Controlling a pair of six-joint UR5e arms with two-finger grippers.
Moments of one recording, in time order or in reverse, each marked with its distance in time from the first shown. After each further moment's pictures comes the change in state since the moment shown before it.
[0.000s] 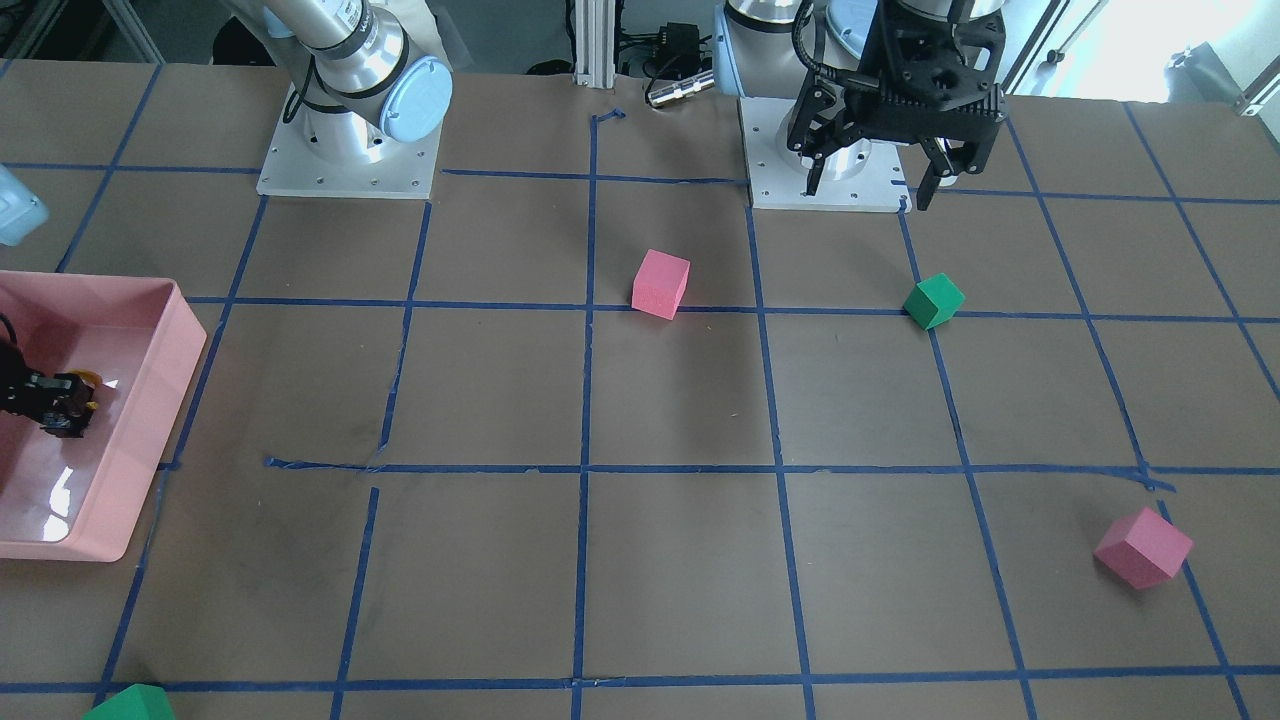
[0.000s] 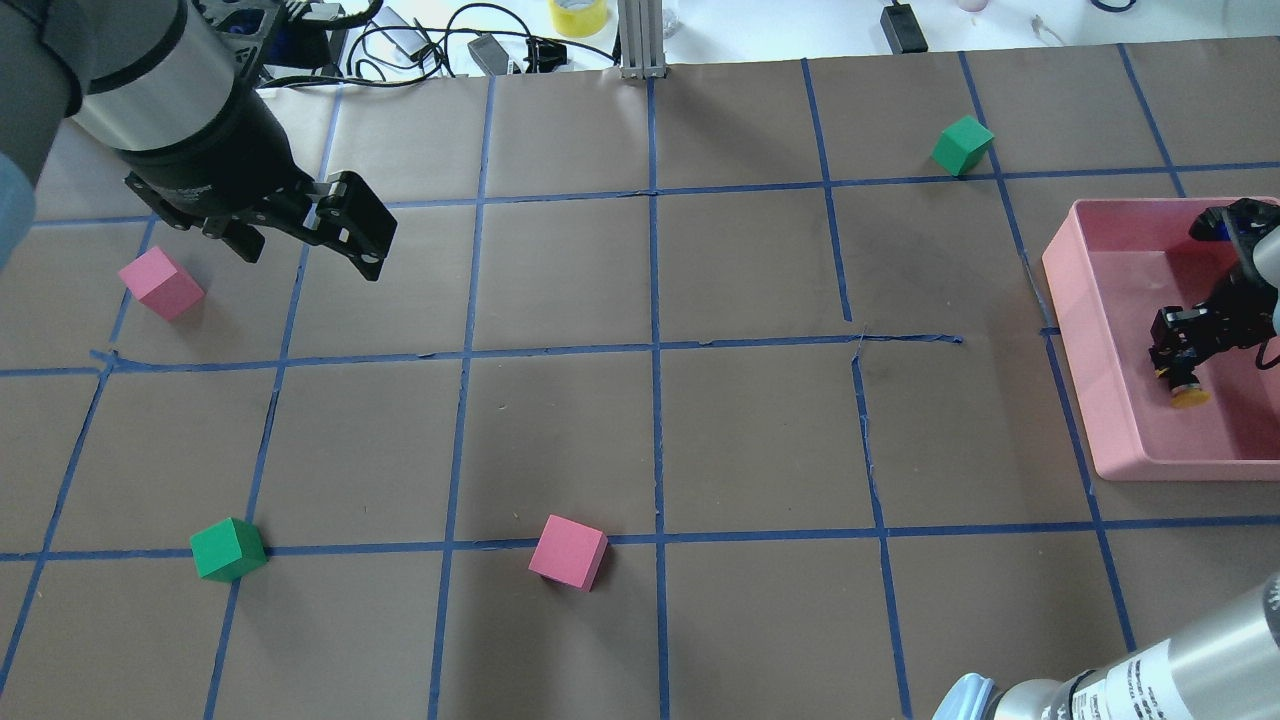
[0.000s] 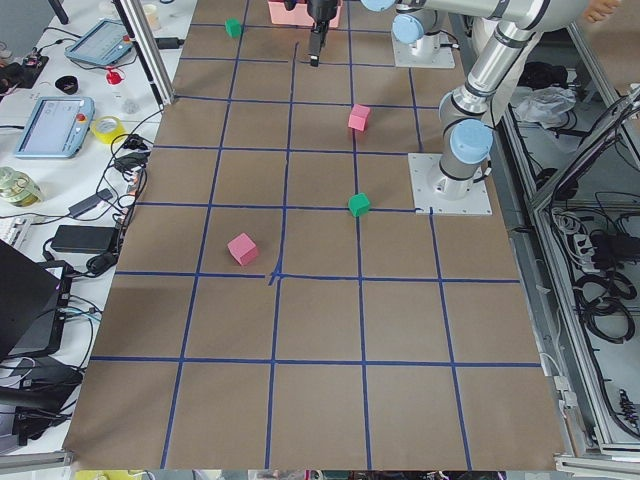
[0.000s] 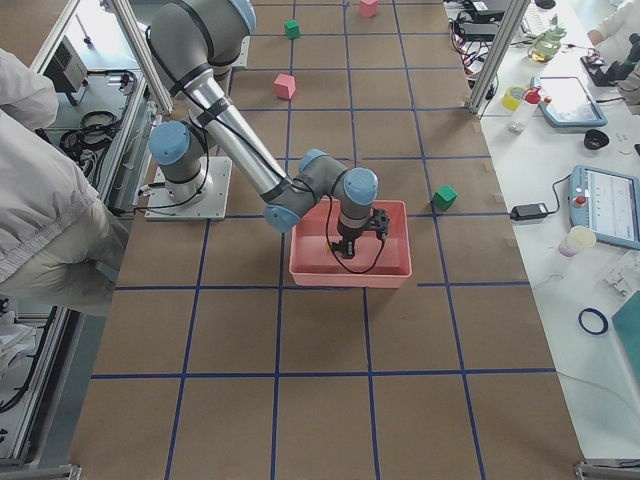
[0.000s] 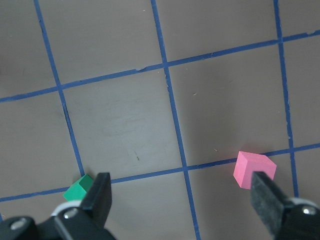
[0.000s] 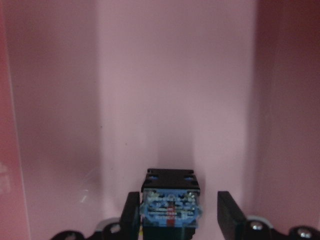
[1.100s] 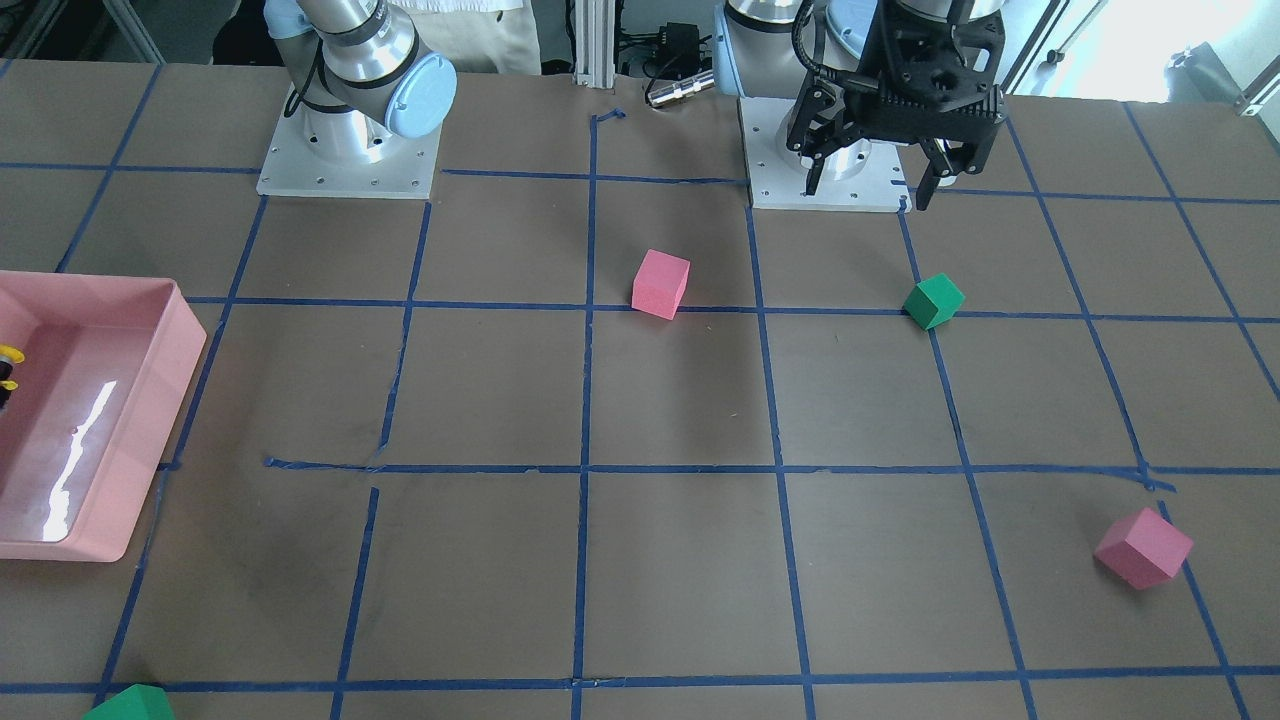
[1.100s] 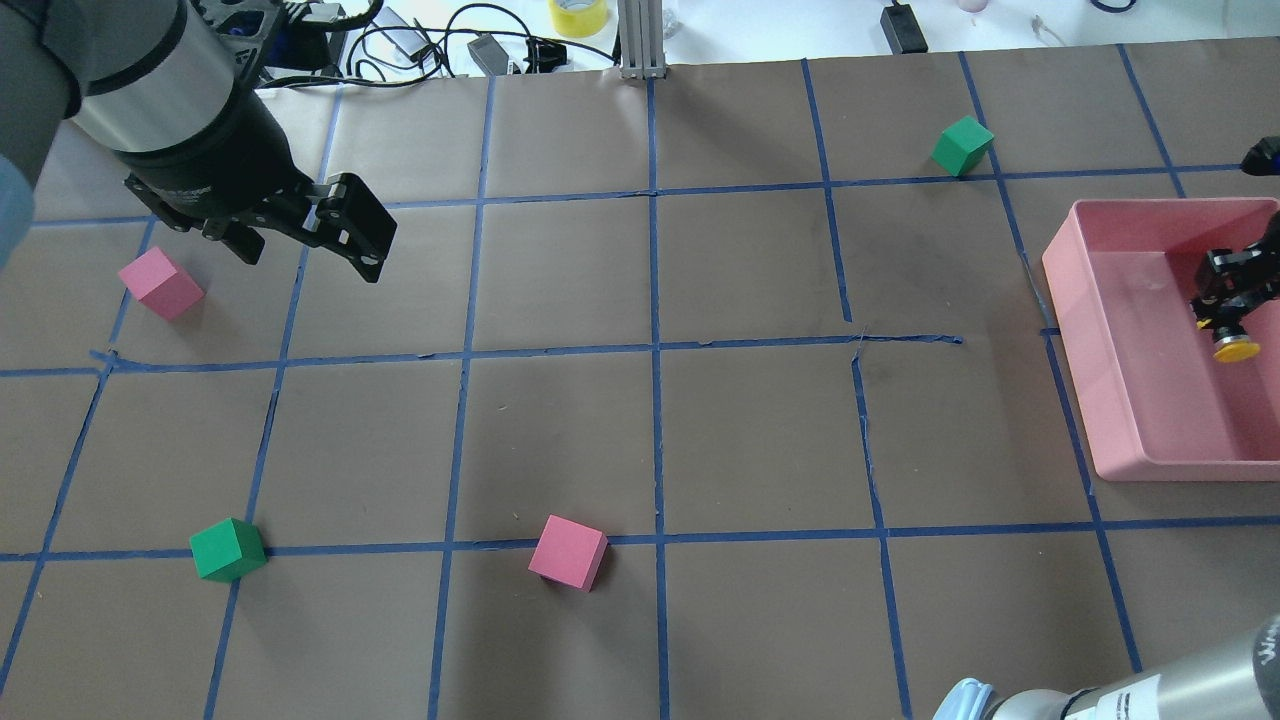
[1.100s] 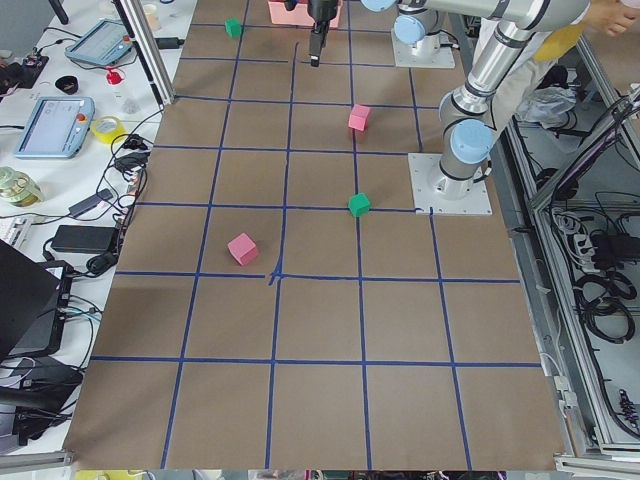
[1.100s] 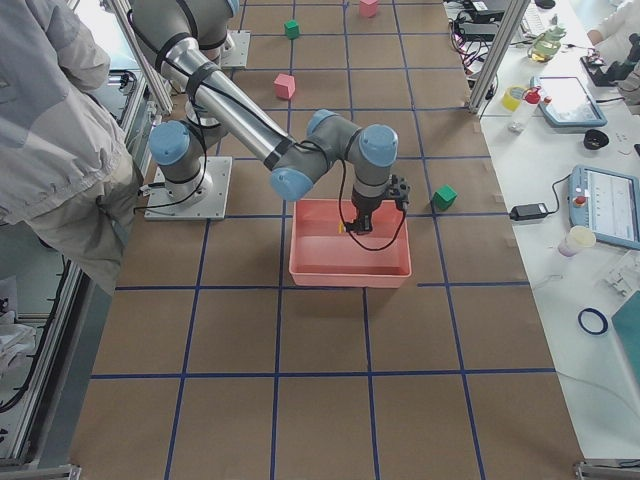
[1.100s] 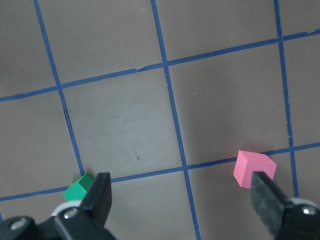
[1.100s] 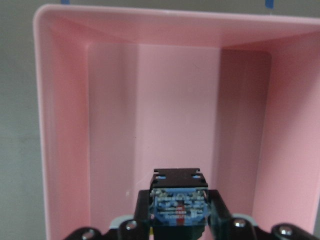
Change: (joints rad) left arm 0.001 -0.001 0.000 -0.004 -0.001 0.000; right arm 0.079 -0.126 -0.262 0.349 0.006 0.023
